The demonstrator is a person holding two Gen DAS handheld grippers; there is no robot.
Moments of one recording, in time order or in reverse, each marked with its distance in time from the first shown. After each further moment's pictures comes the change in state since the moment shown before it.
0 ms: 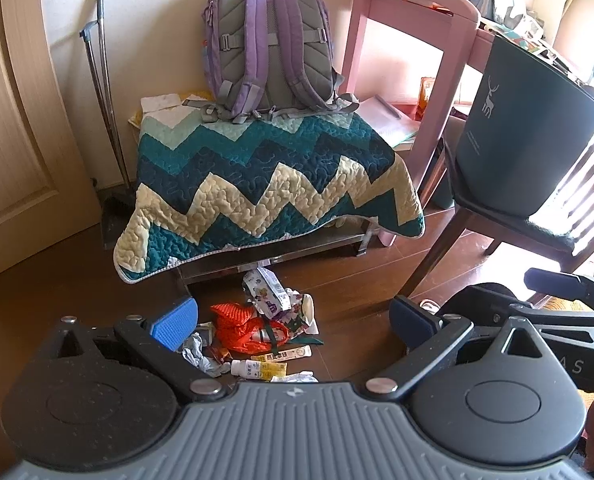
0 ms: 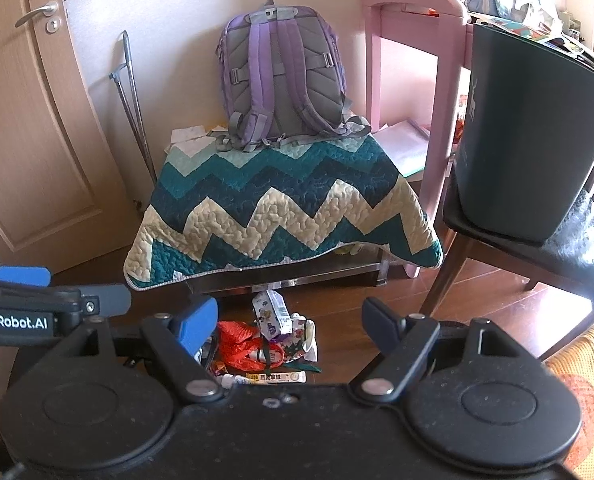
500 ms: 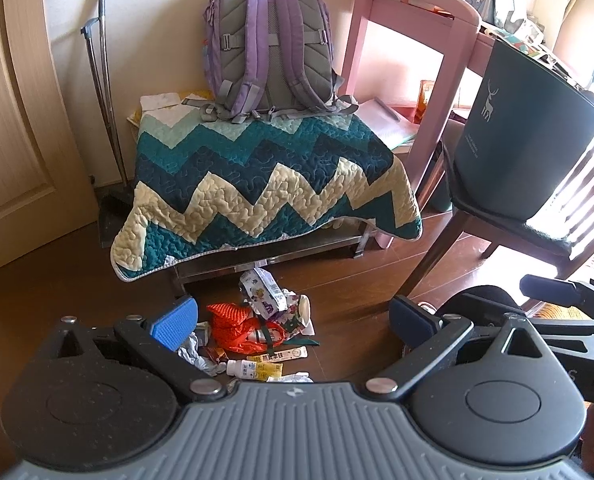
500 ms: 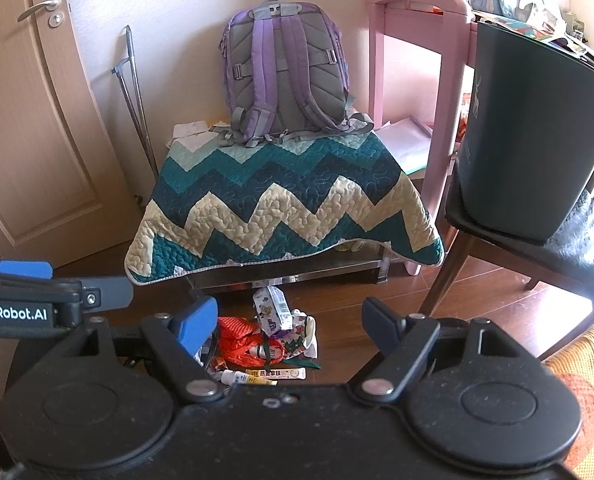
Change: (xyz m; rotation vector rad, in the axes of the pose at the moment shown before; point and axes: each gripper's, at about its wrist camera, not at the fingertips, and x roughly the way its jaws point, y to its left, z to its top) left arm -0.001 -0.002 -0.003 -0.007 -0.006 -0.004; right arm 0.001 0.002 -0.002 -0.004 0.003 0.001
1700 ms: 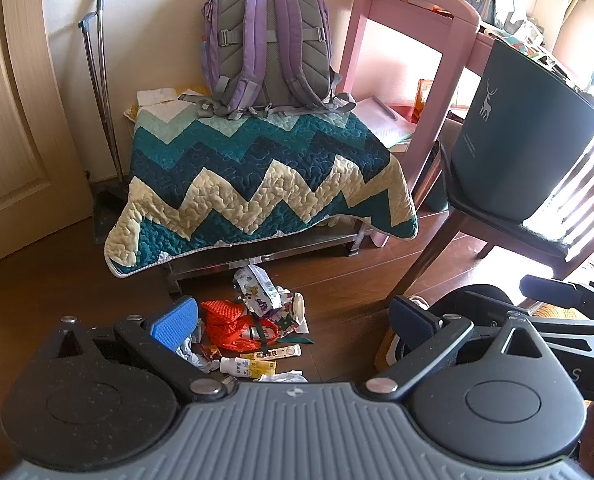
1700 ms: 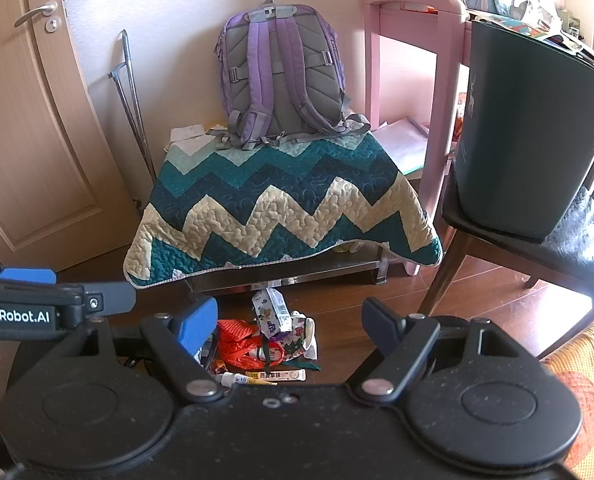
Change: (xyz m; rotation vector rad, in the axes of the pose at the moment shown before) left arm 0.003 -0.001 0.001 -0.017 0.010 -0.016; right arm -0.002 -0.001 -0.003 0.009 -0.006 -0.002
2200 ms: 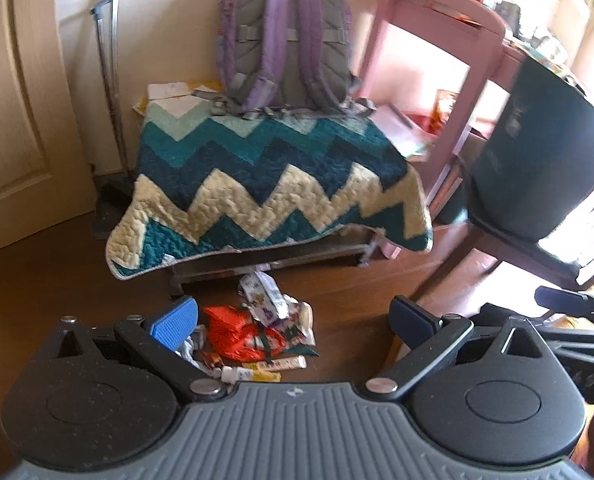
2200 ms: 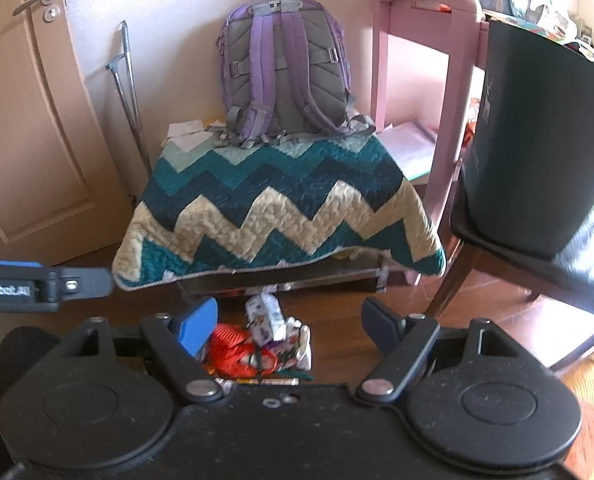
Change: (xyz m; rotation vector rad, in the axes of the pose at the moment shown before) left arm 0.038 0.035 0.013 -0.066 -0.011 0.009; right arm 0.047 -0.010 0.017 -0.043 -0.003 -0.011
